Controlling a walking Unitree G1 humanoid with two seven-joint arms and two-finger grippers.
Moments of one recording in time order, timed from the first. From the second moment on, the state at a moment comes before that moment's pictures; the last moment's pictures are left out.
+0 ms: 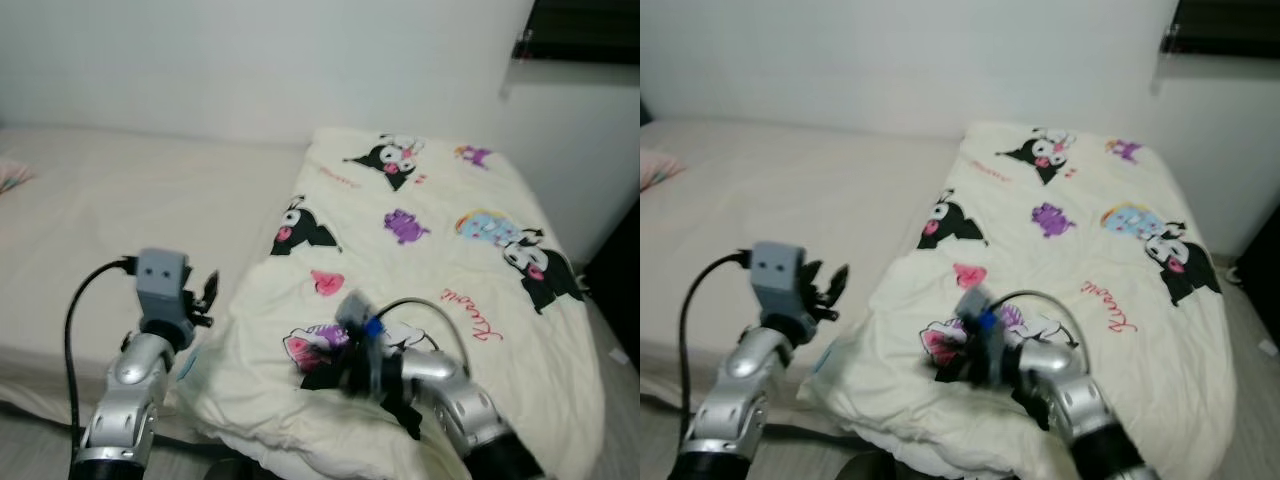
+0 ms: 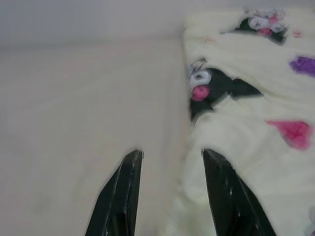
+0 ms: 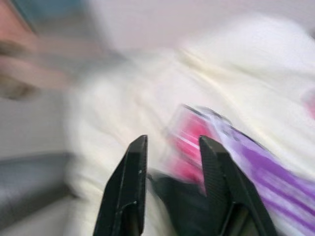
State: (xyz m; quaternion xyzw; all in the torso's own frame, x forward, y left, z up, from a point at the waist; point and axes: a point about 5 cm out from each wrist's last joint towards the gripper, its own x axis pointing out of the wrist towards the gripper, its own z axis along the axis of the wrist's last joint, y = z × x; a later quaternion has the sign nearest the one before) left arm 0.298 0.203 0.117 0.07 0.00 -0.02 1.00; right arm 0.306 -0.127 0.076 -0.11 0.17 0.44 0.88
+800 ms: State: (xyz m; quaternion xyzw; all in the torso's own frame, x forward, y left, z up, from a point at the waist) left arm 0.248 0.243 0.015 -0.18 0.19 -0.04 0.96; right arm 0.313 -0.121 0.079 -0.11 0.09 0.38 0.91
